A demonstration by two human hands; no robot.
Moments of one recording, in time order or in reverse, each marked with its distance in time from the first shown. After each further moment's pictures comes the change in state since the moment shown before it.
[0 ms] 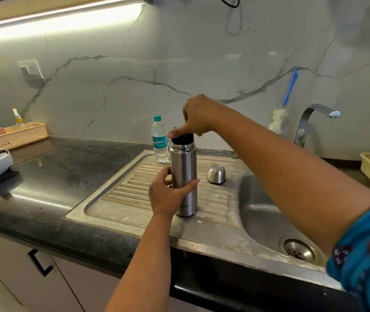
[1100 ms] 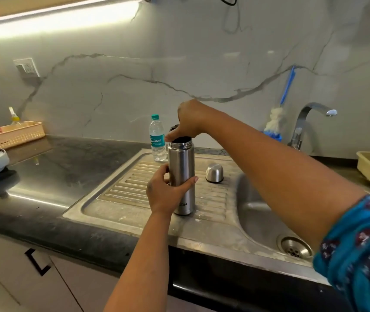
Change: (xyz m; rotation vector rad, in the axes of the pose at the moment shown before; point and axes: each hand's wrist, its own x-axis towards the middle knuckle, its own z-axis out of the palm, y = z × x) left_hand -0.002 0.008 0.002 0.055 0.038 -0.012; right_hand 0.010 -0.005 0.012 0.031 -0.037 0.029
